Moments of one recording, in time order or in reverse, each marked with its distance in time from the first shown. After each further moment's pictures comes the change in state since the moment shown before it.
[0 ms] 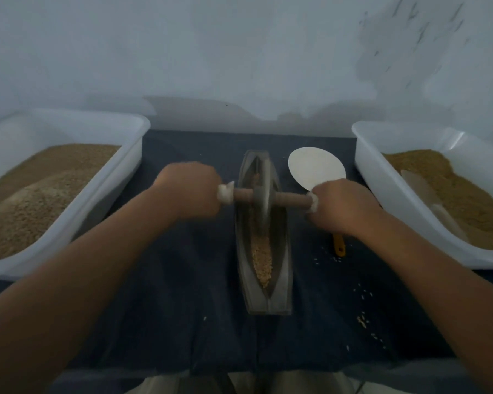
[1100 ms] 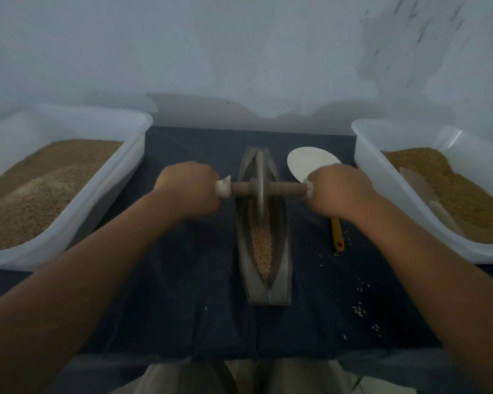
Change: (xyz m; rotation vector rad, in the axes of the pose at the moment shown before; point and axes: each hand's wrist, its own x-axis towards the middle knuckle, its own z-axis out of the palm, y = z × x) left_hand -0.003 -0.001 0.017 -0.066 0.041 -0.097; right_hand 0.009 -0.010 -0.021 -0.027 0.002 0.009
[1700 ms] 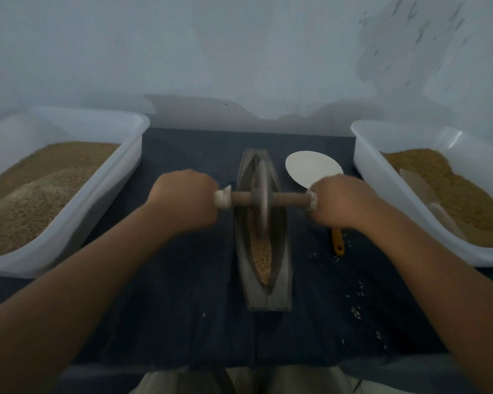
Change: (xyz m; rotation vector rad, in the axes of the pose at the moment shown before) left_hand -0.014 0.002 0.003 0.074 0.034 0.028; right_hand -0.010 0.008 0.005 0.039 -0.123 -0.038
